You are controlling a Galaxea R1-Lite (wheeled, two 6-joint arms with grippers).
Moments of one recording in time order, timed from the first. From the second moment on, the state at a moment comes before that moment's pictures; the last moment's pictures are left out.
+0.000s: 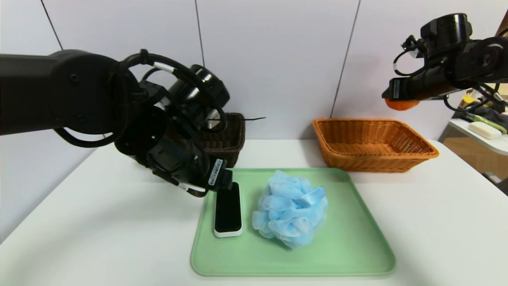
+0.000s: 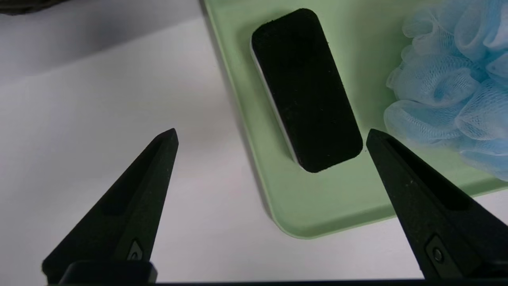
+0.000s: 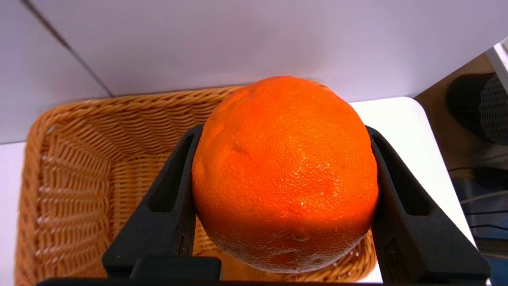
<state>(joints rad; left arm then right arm) -0.69 1.82 -1.62 0.77 0.25 -0.34 0.04 2.04 -1.96 0.43 -0.27 0.01</state>
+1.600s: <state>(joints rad) -0.75 2.15 -1.85 0.95 0.22 -0.55 0.00 2.15 -1.96 0.35 -0.20 0.02</state>
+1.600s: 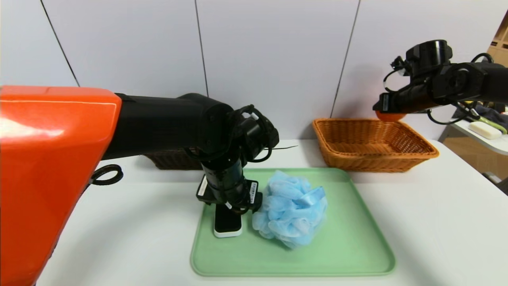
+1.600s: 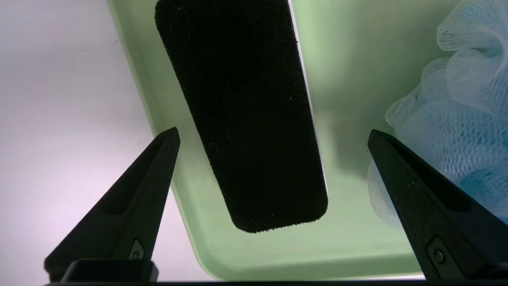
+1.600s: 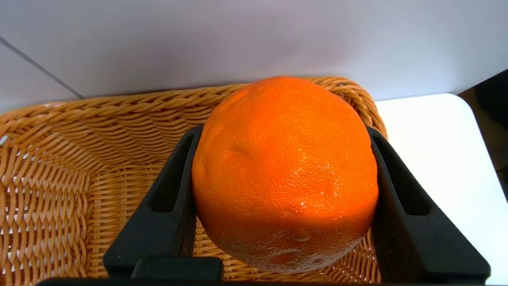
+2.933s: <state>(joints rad) -0.75 2.19 -1.88 0.98 0.22 -0.55 0.03 2.17 -1.94 0.43 -0.19 0.02</state>
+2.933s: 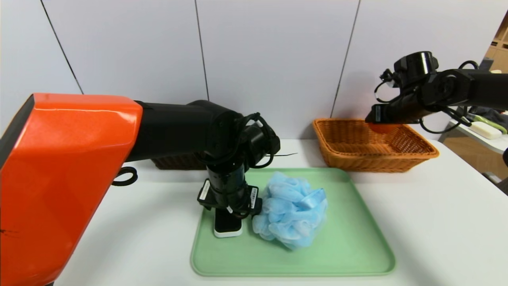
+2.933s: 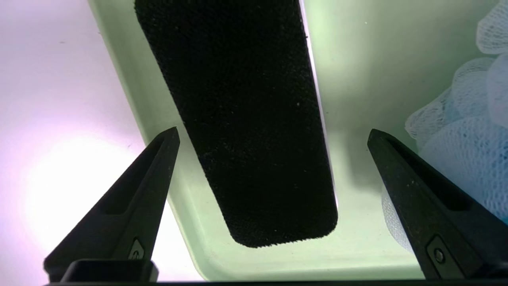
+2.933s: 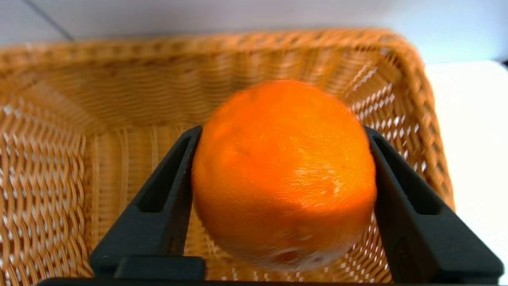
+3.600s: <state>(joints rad) -0.75 2.19 -1.87 0.99 0.21 -0.55 0.05 2.16 -1.94 0.44 -0.19 0.04</state>
